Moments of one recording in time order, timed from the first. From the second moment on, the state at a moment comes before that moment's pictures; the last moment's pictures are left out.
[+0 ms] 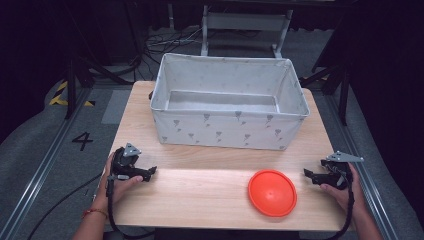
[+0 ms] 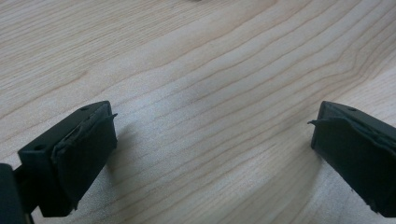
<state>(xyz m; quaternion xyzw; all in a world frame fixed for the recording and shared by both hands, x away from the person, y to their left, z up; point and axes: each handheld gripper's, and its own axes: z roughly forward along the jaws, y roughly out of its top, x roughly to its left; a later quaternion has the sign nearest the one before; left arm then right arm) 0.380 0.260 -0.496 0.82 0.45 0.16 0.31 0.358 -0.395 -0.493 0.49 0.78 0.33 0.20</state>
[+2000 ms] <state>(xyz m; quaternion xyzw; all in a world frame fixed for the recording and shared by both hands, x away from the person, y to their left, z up) 0.379 0.260 -0.496 0.82 0.45 0.16 0.31 0.344 -0.300 -0.481 0.36 0.85 0.36 0.09</state>
